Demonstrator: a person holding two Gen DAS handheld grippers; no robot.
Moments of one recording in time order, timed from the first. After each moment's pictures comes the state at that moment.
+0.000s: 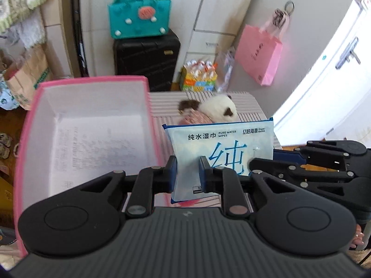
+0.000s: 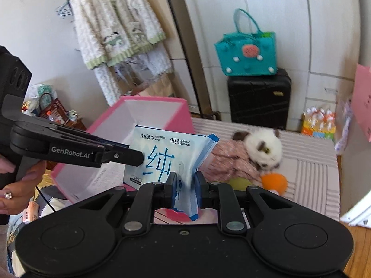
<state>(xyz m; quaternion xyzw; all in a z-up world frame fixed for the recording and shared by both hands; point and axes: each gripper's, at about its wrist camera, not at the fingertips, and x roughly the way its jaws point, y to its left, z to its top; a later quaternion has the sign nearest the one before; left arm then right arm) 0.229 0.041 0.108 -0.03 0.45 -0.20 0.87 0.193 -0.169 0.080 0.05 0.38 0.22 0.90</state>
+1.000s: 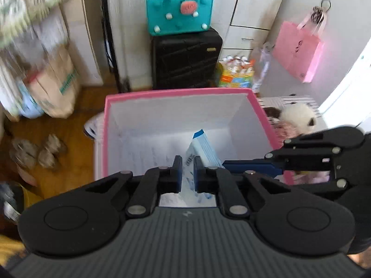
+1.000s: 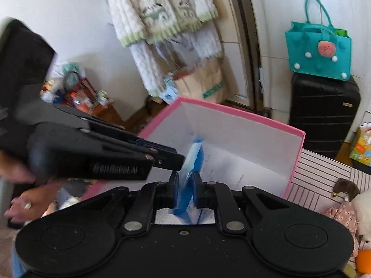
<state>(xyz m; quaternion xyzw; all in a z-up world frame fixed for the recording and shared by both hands) 0.325 0.137 0.068 0.02 0.47 -0.16 0.87 0.306 -0.008 0.055 0.03 0.42 0.32 0.85</state>
